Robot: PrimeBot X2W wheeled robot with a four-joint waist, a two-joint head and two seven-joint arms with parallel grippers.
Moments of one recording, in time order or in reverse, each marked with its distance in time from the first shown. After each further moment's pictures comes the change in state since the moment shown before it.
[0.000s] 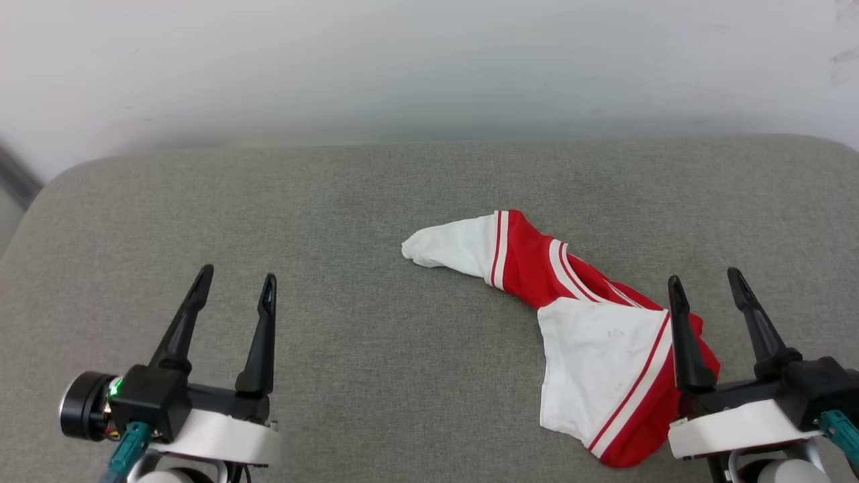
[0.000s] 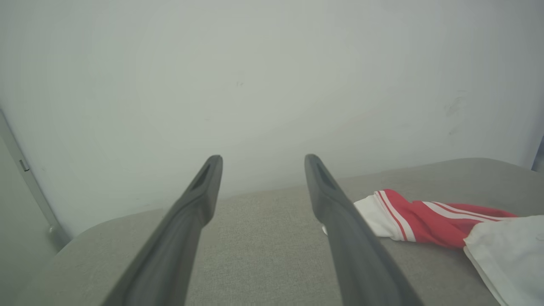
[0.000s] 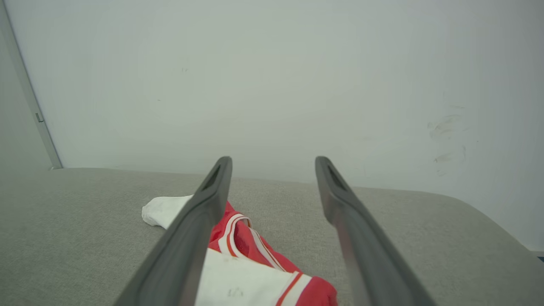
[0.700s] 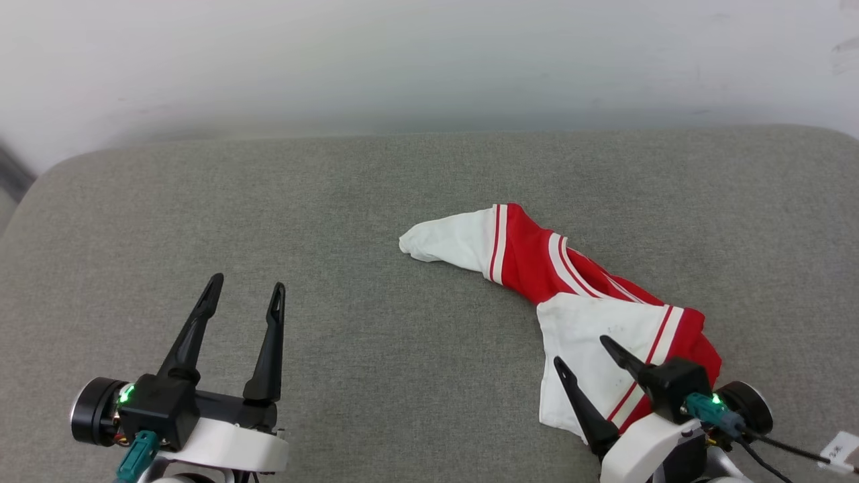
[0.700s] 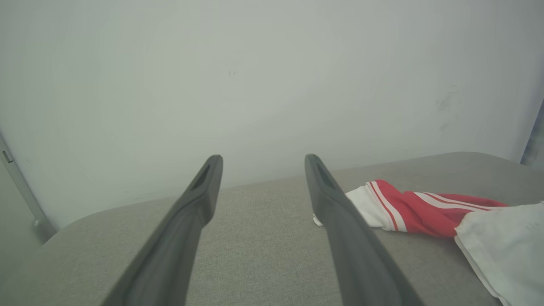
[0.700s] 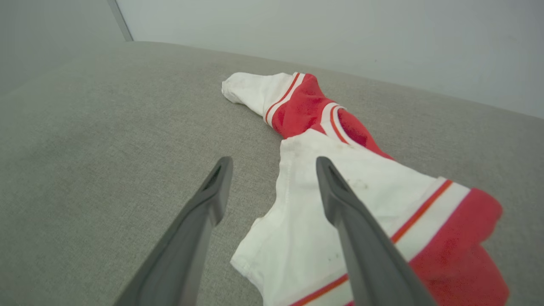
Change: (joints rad) left arm 0.057 -0.179 0.153 0.020 0.152 -0.184 0.000; right arm 0.006 -0.074 0.271 0.044 0.058 0.001 0.320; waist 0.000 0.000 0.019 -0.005
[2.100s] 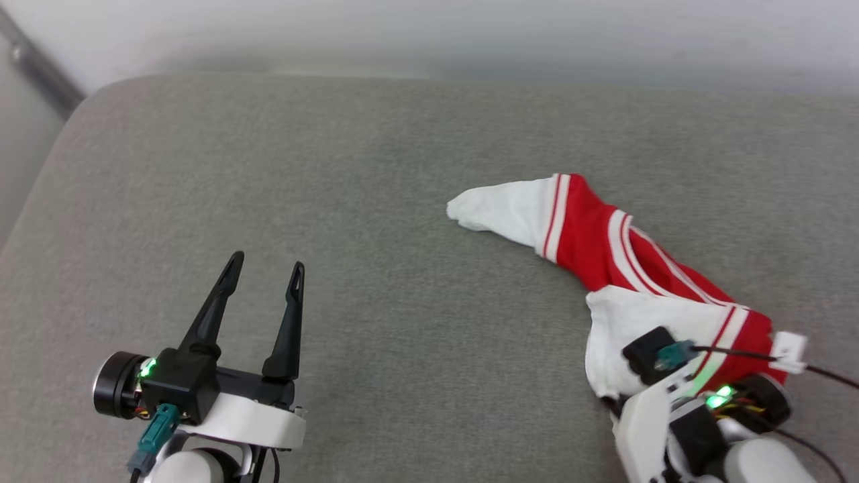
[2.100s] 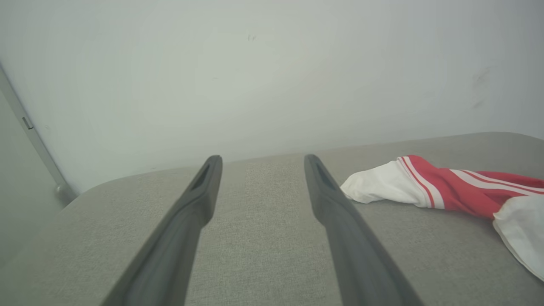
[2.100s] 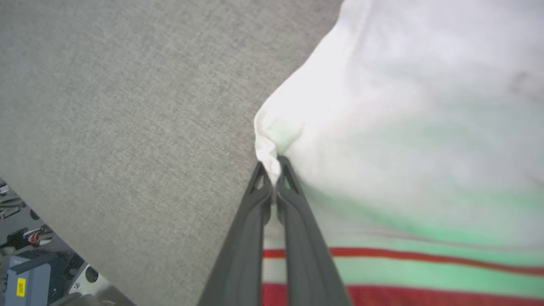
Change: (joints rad) left arm -0.076 -0.110 0.055 0.067 0.094 -0.106 0.000; right arm -0.127 -0.167 0.127 0.043 0.163 0.000 0.621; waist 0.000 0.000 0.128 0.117
